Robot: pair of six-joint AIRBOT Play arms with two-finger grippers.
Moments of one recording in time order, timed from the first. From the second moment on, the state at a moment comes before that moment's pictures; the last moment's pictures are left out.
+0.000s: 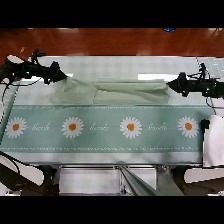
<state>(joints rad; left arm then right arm) 0.21 -1.86 1.56 0.76 -1.12 -1.41 -0.38 -1.65 1.13 -0.48 1.02 1.16</state>
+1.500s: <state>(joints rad) 0.06 -0.87 0.65 0.83 -0.82 -1.38 -0.54 -1.72 1.13 -0.57 1.17 1.21</state>
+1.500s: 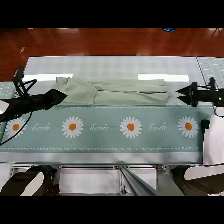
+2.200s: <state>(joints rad) 0.06 -0.88 0.65 0.83 -0.81 -1.38 -0.25 -1.83 1.39 -0.62 1.20 1.28</state>
